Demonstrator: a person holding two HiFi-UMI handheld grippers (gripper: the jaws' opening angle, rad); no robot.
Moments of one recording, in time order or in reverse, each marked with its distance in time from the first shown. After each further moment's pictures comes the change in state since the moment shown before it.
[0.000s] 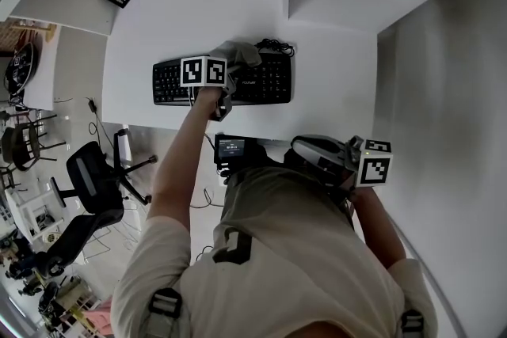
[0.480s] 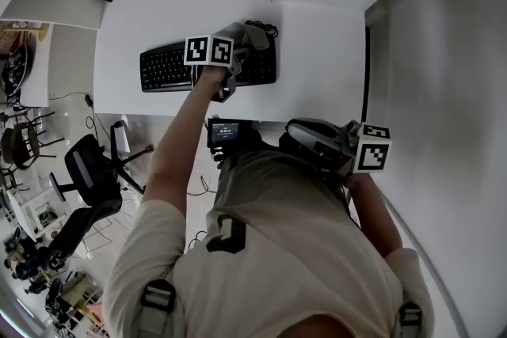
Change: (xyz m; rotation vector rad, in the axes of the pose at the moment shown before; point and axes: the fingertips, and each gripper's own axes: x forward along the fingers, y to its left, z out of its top) left arm 0.034 -0.051 -0.005 0.038 0.060 -0.047; right arm -0.025 0.009 0.005 -0.004 -0.052 0.018
